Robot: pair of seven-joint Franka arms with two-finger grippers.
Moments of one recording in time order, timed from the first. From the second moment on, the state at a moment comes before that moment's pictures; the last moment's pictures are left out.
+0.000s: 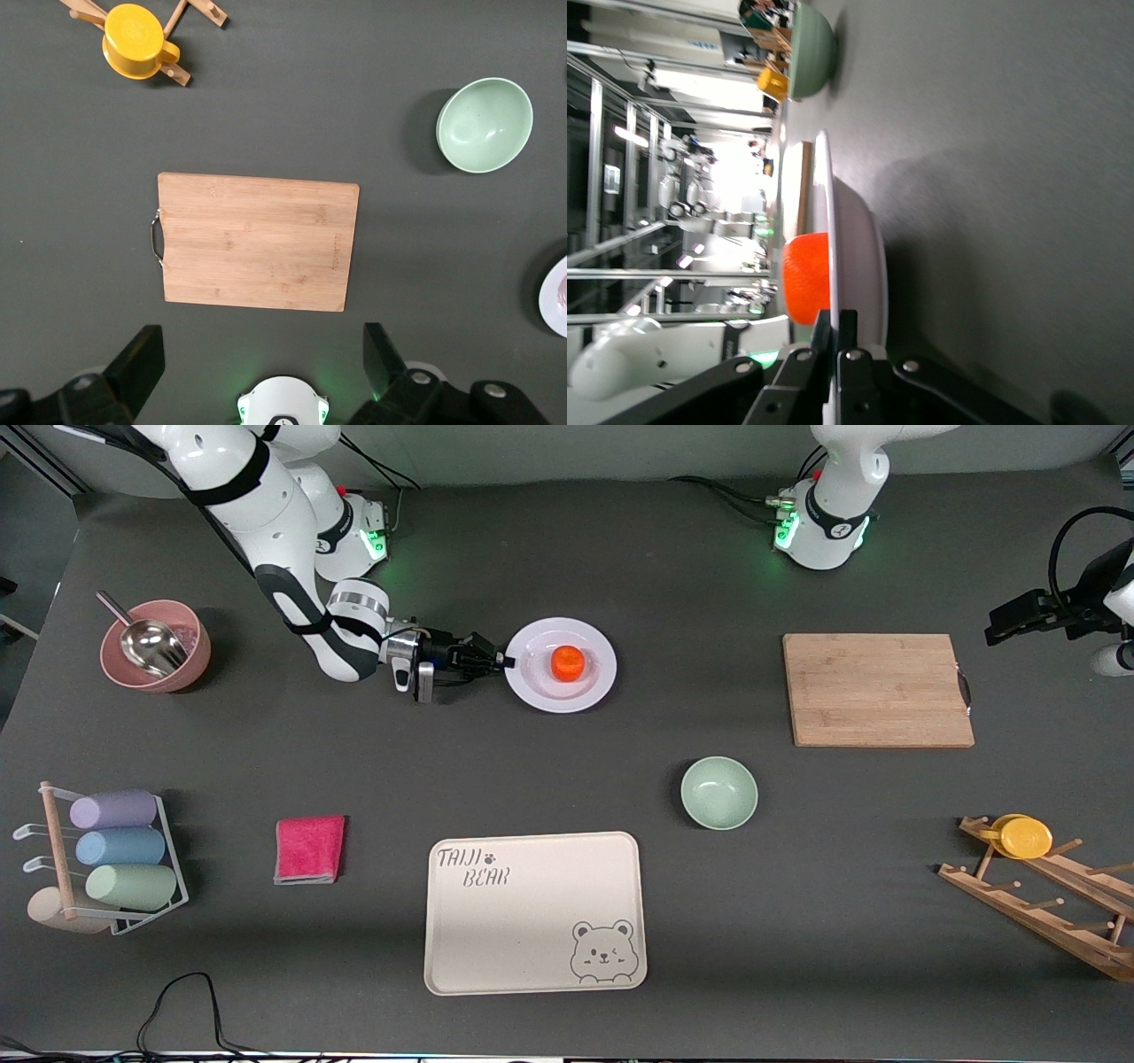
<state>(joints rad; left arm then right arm) 0.11 -0.08 -0.08 -1.68 0.00 1.45 -0.02 0.22 0.46 0.23 -2.61 2.11 1.98 -1.65</state>
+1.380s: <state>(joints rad) 0.11 -0.08 -0.08 -1.68 0.00 1.44 -0.02 0.04 0.29 0.20 -2.46 1.89 1.93 -1.25</state>
